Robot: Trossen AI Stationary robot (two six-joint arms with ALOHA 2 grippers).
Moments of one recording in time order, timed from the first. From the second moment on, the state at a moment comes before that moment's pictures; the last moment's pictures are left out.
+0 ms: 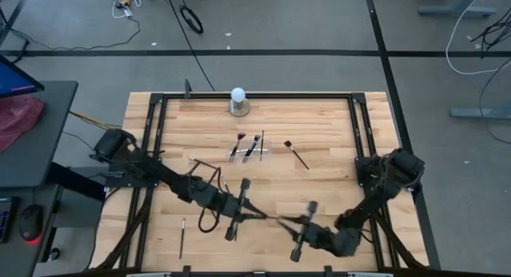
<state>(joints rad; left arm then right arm) -0.45 1.71 0.87 0.92 -0.17 0.20 0.87 1.90 0.94 1.04 1.23 -0.14</state>
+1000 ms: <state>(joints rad) 0.14 1.76 1.09 0.06 -0.20 -0.09 0.93 1.90 0.92 0.77 1.41 0.23</state>
